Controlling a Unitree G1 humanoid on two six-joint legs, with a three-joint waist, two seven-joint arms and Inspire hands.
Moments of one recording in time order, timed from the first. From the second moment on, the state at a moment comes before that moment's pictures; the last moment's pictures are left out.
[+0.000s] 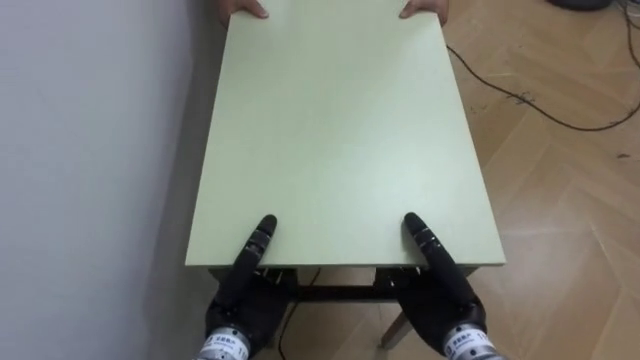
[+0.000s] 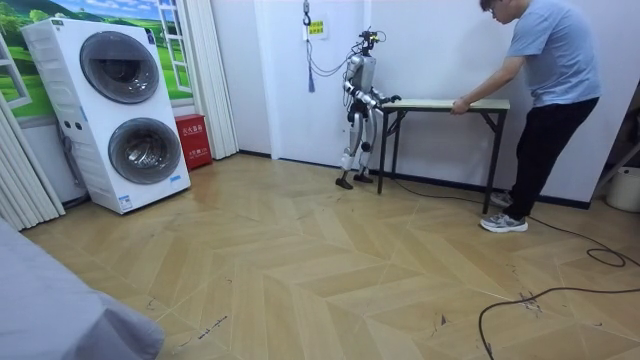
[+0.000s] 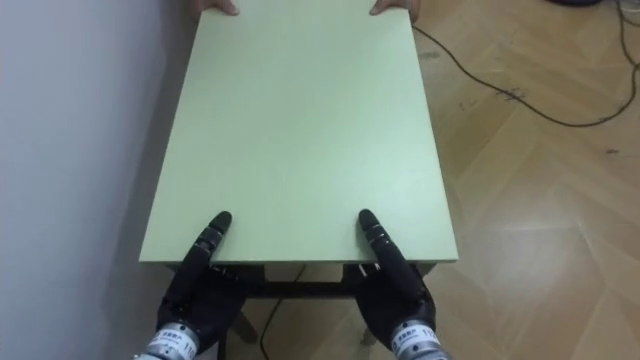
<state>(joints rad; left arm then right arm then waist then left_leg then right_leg) 0.31 0.11 -0.25 0.07 -1.30 0.04 0.03 0.31 -0.18 0.21 0.05 1.32 0.05 -0.04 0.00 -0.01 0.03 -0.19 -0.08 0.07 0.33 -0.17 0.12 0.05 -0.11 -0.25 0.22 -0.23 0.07</state>
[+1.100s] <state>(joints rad) 0.33 0.10 -0.27 0.15 -1.29 0.04 0.01 0.32 -0.19 0.21 0.14 1.29 0.04 0.01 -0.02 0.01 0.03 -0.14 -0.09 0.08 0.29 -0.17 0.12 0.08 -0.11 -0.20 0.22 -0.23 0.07</state>
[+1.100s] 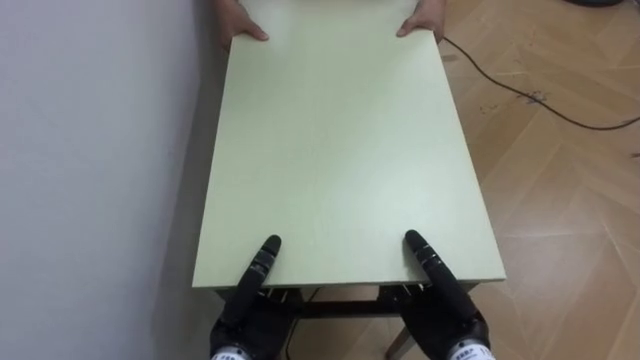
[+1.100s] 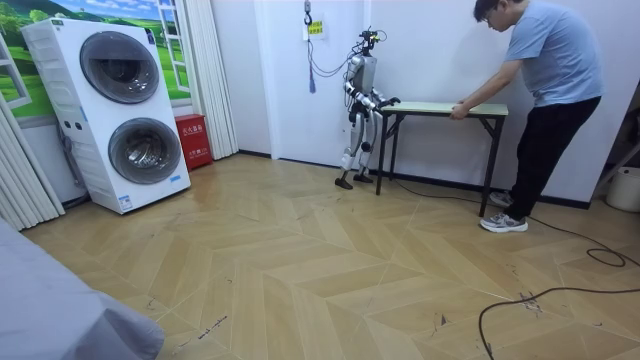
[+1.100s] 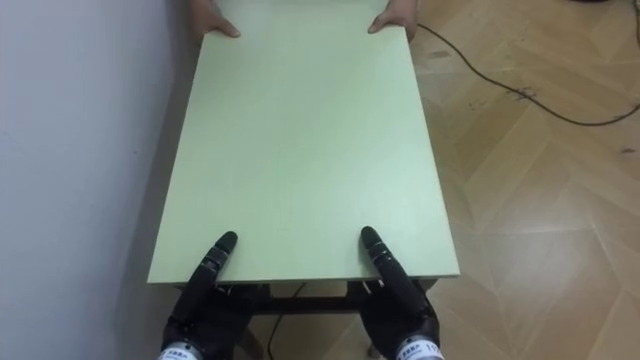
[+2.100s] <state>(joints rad) 0.27 0.14 -0.24 0.34 -1.10 0.09 -0.10 0.31 -0.19 0.18 0.22 1.30 0.08 0.19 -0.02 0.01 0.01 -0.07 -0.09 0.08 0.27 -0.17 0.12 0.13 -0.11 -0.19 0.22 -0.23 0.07</state>
